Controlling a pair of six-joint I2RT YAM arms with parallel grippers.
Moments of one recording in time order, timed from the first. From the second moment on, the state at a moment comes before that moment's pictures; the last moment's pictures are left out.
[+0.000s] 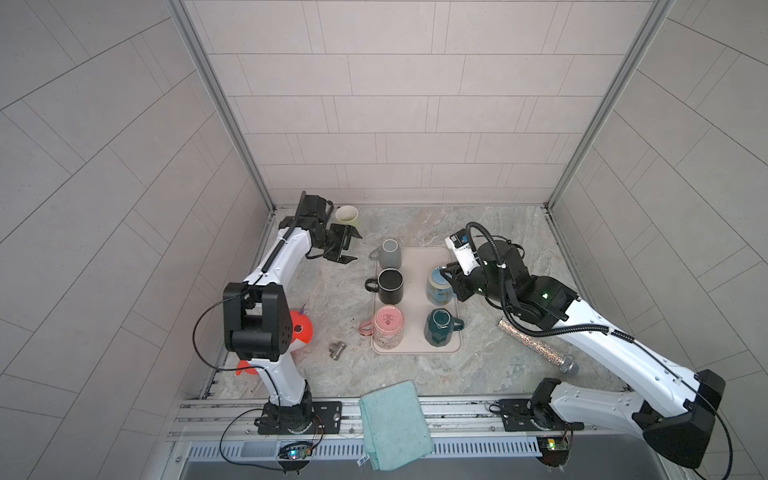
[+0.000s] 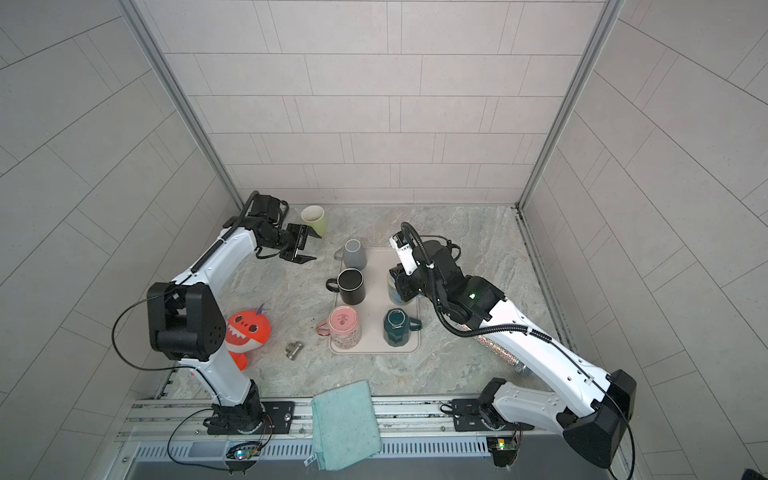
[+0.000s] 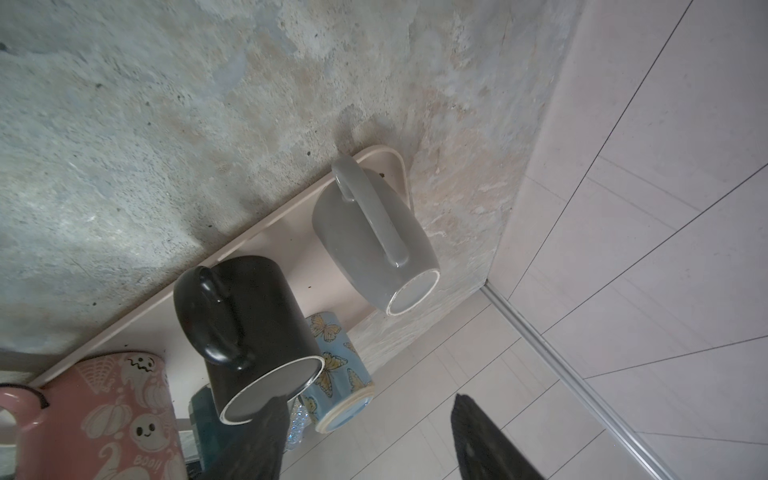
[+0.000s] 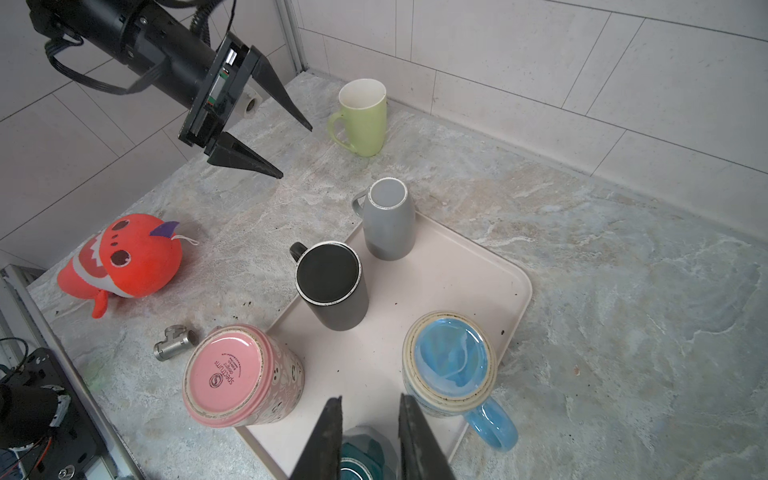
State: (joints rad) left arm -0.06 1.76 1.50 -0.81 0.60 -1.41; right arm 0.71 1.13 1.14 -0.57 0.06 0.14
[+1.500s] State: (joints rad) left arm -0.16 2.04 1.69 -0.86 0.63 -1.52; right arm 0.71 1.17 1.21 -0.68 0.03 0.23
